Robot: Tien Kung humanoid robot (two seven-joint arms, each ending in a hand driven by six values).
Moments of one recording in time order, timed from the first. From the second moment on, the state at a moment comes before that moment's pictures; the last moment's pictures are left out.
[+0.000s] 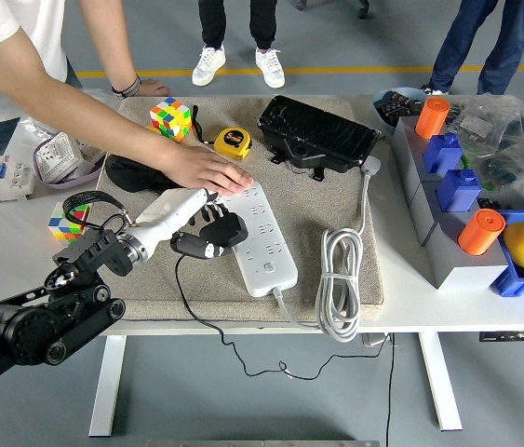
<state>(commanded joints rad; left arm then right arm) -0.59 0.25 -0.60 -0.97 1.75 0.27 -0.08 -0.01 -0.30 0.87 0.41 -0.45 -0.15 0.20</state>
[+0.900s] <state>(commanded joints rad) -0.57 0.26 -0.65 -1.02 1.73 0.23 -0.11 -0.01 -0.30 0.86 0.41 -0.45 -0.14 0.20</state>
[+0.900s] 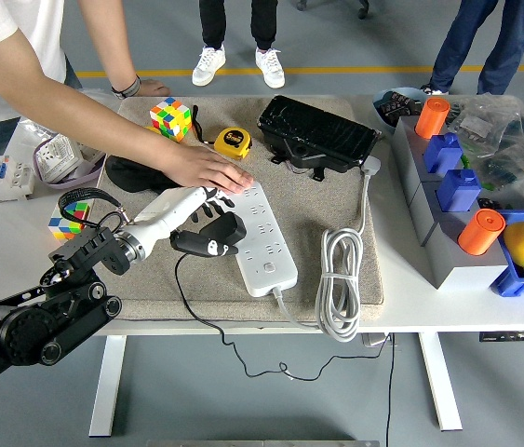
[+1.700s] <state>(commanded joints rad) -0.37 0.29 -0.72 -1.22 1.68 0.44 -0.24 -0.02 -0.30 0.86 0.42 -0.46 -0.14 0.21</state>
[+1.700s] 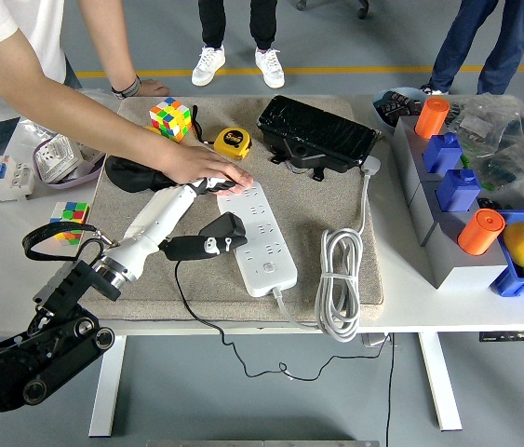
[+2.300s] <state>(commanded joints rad) -0.31 0.29 -0.70 -1.18 1.77 0.45 -0.19 -0.03 -0.30 0.88 0.42 -0.46 -0.14 0.21</state>
